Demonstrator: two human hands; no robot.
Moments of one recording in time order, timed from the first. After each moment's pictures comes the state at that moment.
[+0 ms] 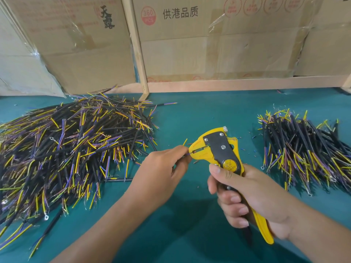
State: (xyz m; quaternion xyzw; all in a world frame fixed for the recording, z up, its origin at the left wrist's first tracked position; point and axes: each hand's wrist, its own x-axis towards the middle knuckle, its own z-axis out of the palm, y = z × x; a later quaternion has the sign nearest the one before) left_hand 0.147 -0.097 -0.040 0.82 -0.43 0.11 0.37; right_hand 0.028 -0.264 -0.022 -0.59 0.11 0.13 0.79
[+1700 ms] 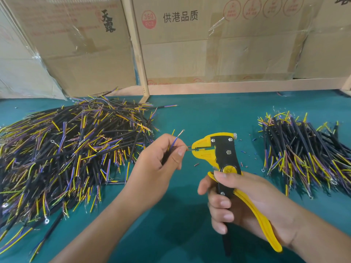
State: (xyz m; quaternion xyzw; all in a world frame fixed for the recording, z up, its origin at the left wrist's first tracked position) left_hand 0.149 -0.091 -0.030 0.73 -0.38 0.00 0.56; right_hand 0.064 -0.258 0.044 -0.35 -0.07 0.21 0.91
